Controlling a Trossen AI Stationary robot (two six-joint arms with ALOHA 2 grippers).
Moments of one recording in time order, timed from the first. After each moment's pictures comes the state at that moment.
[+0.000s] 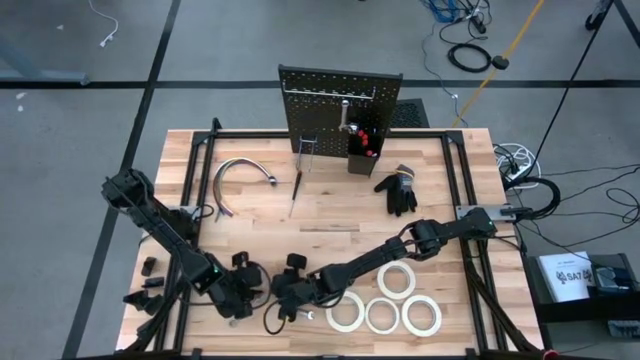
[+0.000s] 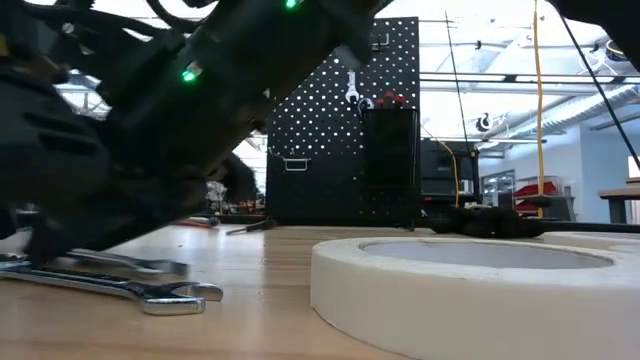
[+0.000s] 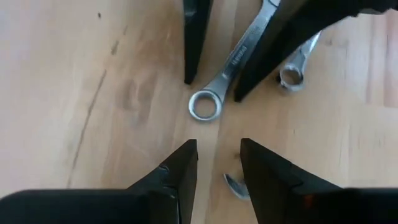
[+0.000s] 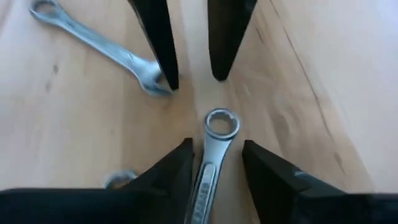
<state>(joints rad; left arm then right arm) -0.82 1.51 0.63 -0.23 -0.38 -0.92 0.36 2.57 2.00 -0.30 0.38 0.39</state>
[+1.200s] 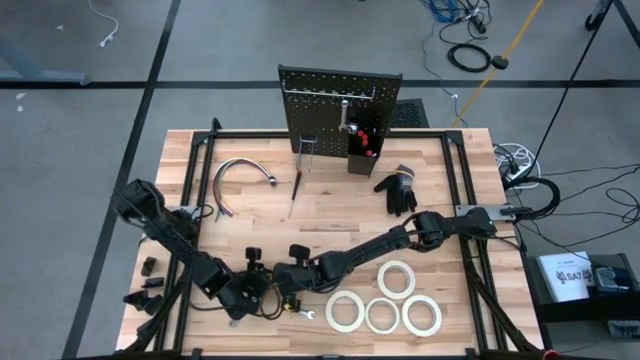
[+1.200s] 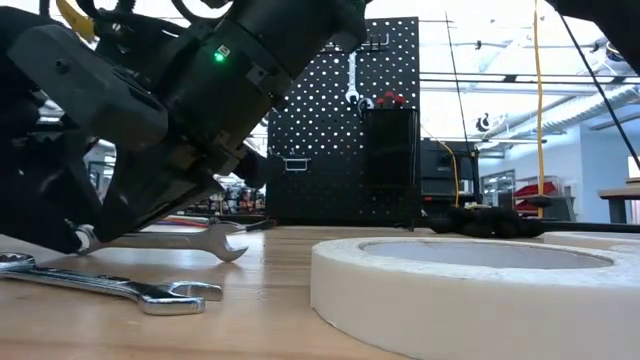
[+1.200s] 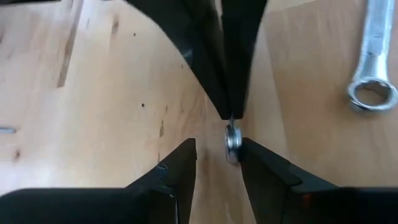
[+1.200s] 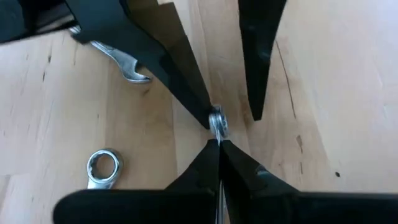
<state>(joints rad) -0.79 1.65 0.64 -0.11 -0.64 -0.48 0.31 2.52 1.99 -0.43 0.22 0.42</state>
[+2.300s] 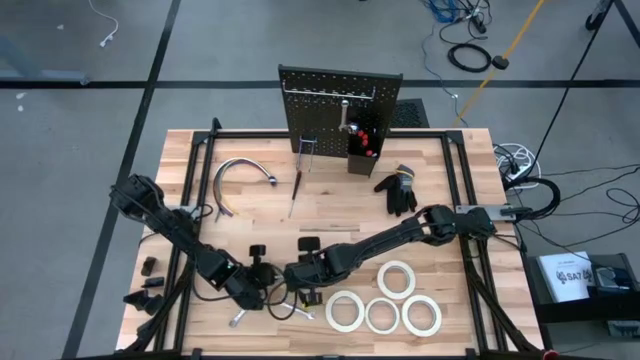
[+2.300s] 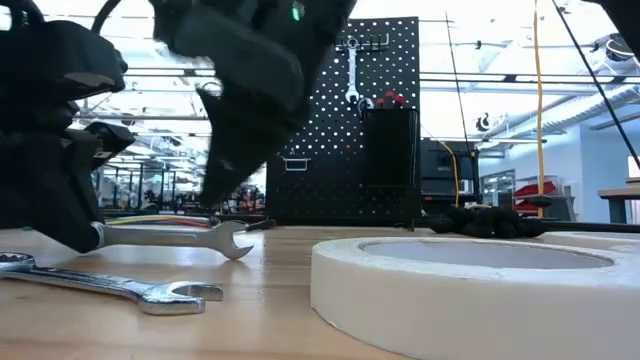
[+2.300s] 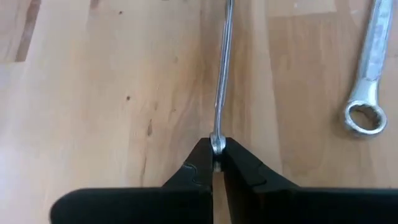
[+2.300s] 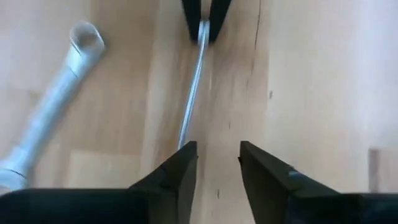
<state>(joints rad) -0.69 1.61 0.64 -0.11 -0.45 -0.52 0.32 2.36 1.99 -0.74 0.23 0.19</state>
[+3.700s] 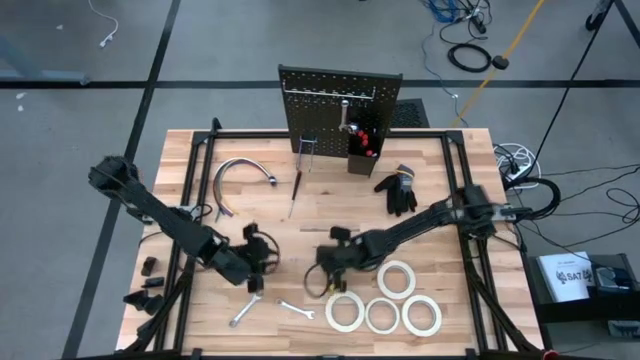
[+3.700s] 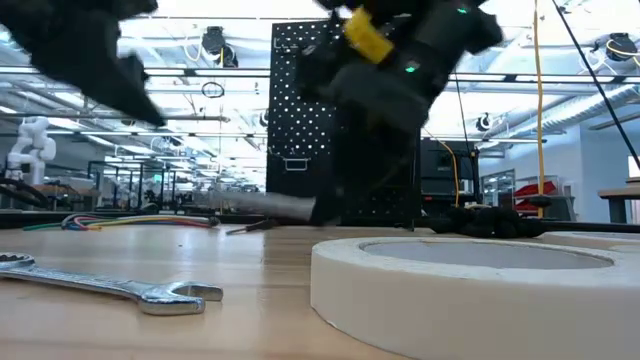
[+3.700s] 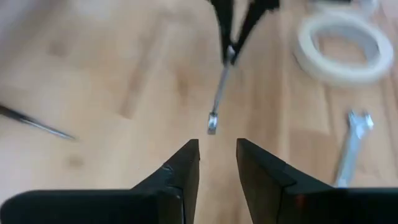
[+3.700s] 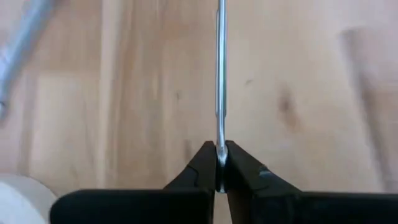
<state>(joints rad) -0.60 1.26 0.64 -0.24 -0.53 -0.56 0.29 2.00 1.29 -0.27 0.17 0.35</state>
